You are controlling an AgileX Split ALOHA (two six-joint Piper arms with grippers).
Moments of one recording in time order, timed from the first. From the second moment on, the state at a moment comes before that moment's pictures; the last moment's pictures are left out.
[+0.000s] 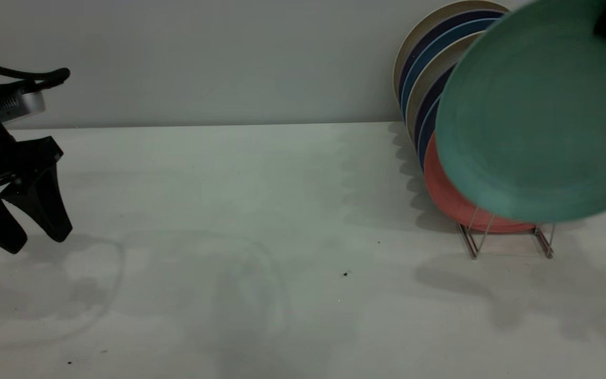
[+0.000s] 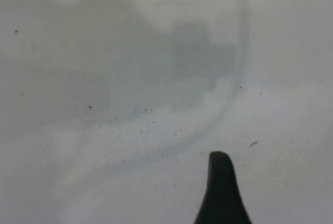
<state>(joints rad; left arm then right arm) 0.09 2.00 -1.14 -0.40 0.73 0.35 0.10 1.51 -1.10 0.28 0.58 -1.39</state>
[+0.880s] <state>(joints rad) 0.09 2.00 -1.14 -0.40 0.70 0.35 0.09 1.64 -1.26 0.22 0.56 -1.51</state>
